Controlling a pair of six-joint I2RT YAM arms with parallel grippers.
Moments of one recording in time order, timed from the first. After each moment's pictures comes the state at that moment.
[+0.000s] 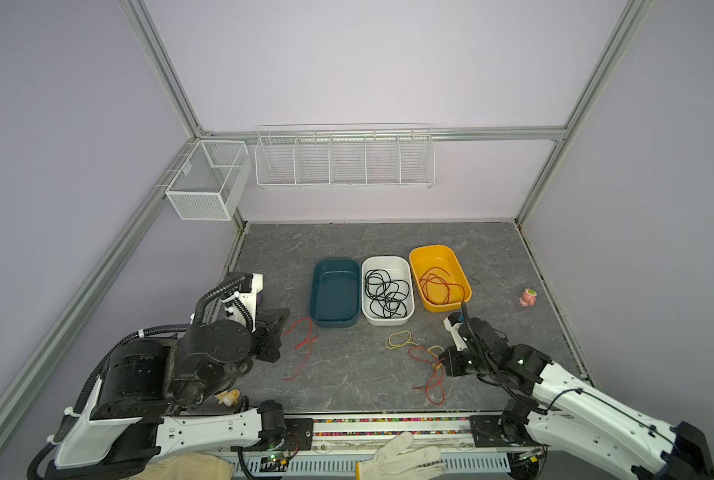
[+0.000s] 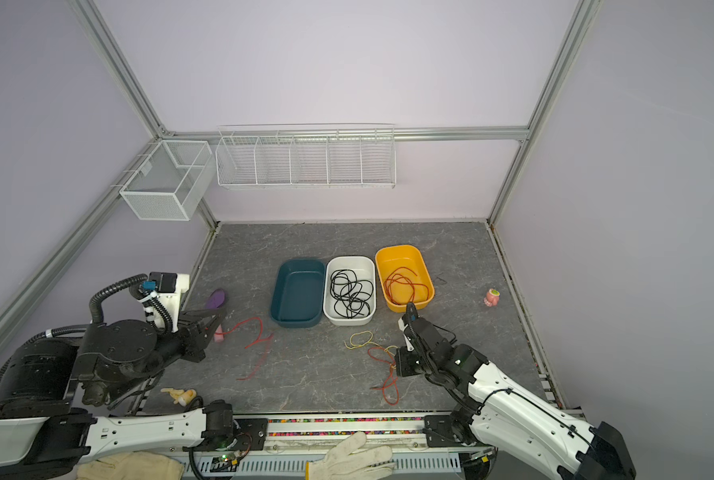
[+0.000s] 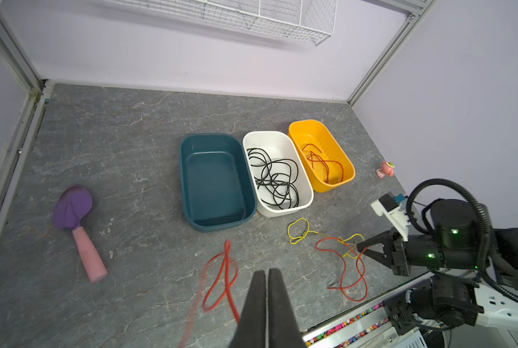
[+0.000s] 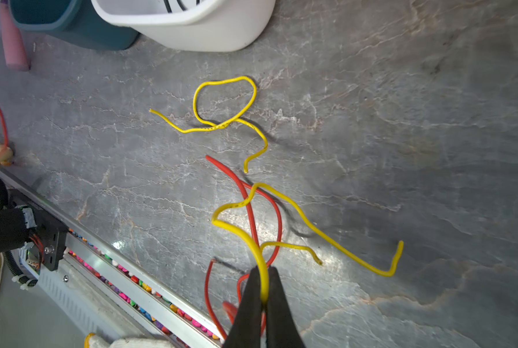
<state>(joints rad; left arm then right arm) -1.34 0.81 1.58 -1.40 -0.68 -0.78 0.77 0.85 0.51 -0.64 -0.11 0.62</state>
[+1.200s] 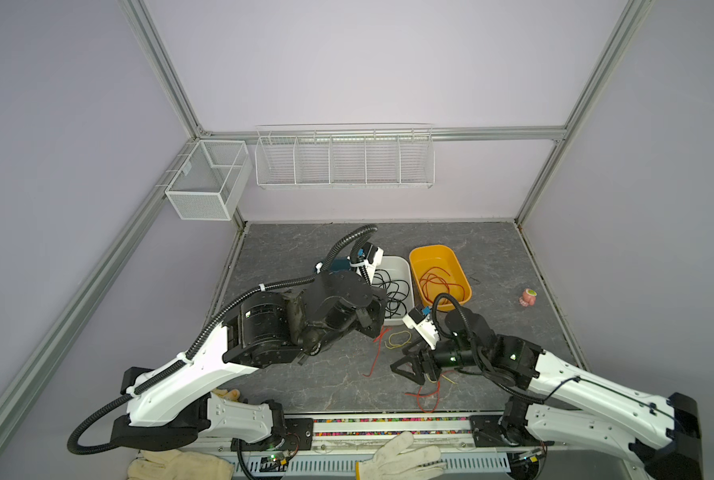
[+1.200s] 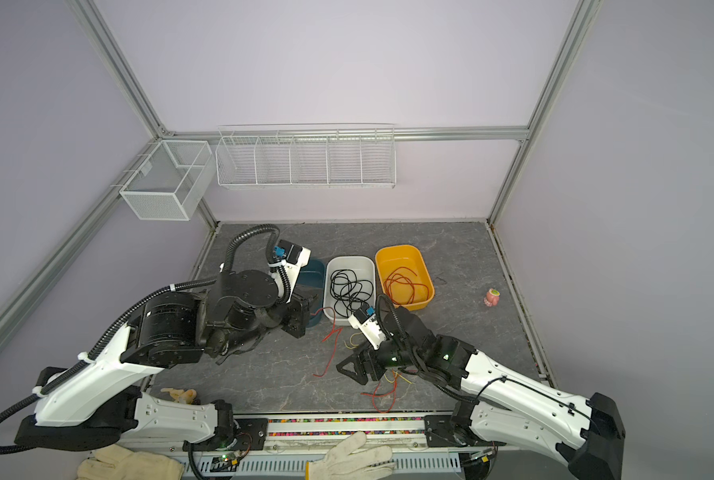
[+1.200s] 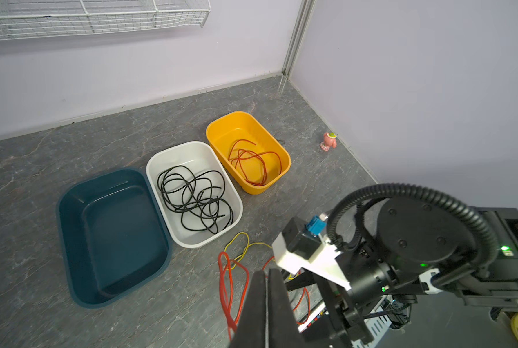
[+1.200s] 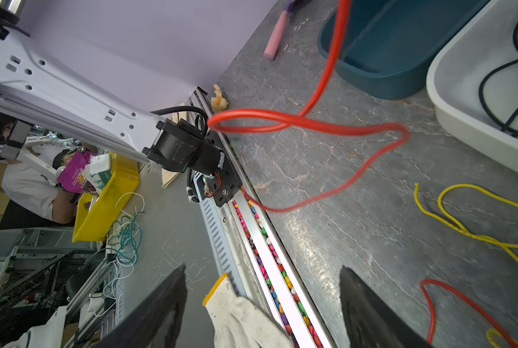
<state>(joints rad) -1.33 1.25 1.77 -1.08 -0.45 -0.55 1.01 0.95 0.72 -0.35 -0.40 0.51</state>
